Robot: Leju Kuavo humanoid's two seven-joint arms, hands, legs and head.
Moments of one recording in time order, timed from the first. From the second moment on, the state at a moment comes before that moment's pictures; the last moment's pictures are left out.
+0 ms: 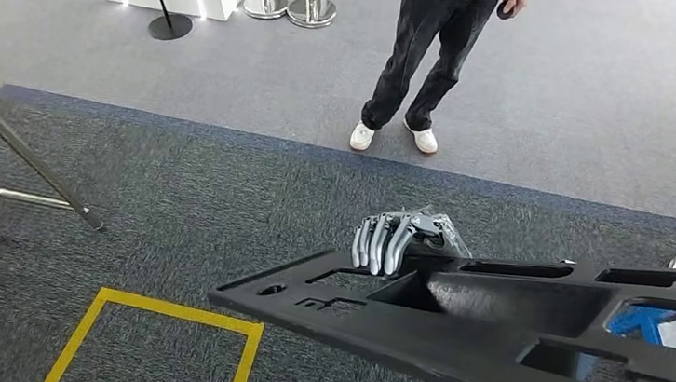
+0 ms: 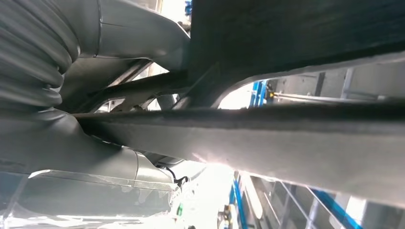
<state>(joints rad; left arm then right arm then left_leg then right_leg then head) -0.03 -0.15 0.61 -0.17 -1.15 0.06 -0.06 -0.25 -0.16 0.35 -1.91 -0.48 0.57 -0.34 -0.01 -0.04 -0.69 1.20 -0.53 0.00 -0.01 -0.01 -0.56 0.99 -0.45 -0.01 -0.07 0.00</state>
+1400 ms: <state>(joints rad) -0.02 -0.15 0.61 -0.17 -1.17 0.07 -0.04 -0.09 -0.16 0.32 -2.01 -0.34 0.49 -0.45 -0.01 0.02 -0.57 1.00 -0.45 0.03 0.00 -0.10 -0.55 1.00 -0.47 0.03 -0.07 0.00</state>
